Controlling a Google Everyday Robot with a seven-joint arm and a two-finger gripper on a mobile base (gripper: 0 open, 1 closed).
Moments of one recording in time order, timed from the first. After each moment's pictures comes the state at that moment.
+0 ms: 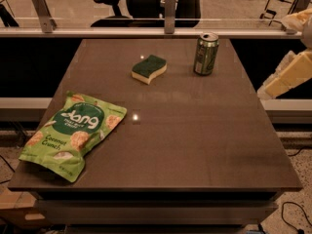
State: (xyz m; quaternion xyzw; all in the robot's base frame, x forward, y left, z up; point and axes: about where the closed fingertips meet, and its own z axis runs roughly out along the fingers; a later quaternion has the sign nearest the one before) arm 0.503 -0.241 0.988 -0.52 0.78 0.01 0.36
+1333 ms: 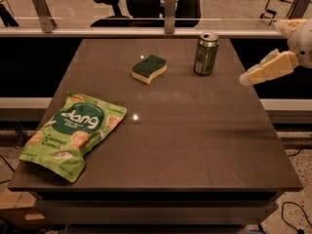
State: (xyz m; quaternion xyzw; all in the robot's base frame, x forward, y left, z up) arm 0.563 -0.250 0.965 -0.43 0.77 0.08 0.47
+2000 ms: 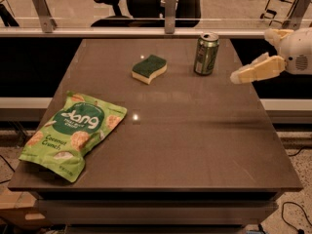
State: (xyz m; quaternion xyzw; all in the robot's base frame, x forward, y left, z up) arm 0.587 -0.243 0.944 -0.39 0.75 0.15 0.51
